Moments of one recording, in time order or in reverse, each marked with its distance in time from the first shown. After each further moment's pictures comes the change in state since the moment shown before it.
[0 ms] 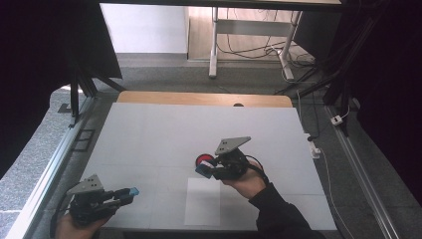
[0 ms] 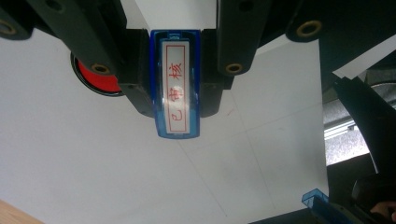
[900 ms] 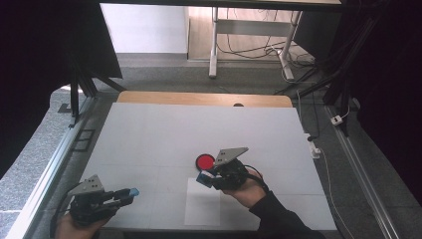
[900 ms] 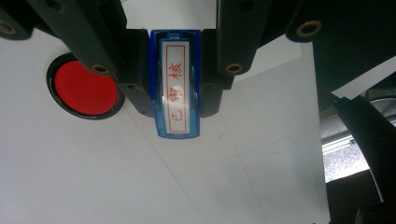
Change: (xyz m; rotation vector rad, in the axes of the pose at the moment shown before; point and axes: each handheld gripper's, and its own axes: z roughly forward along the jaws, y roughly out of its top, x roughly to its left) left arm -0.002 0.000 0.000 0.005 0.012 0.013; right arm 0.014 -0.019 0.007 0.048 -0.004 -0.012
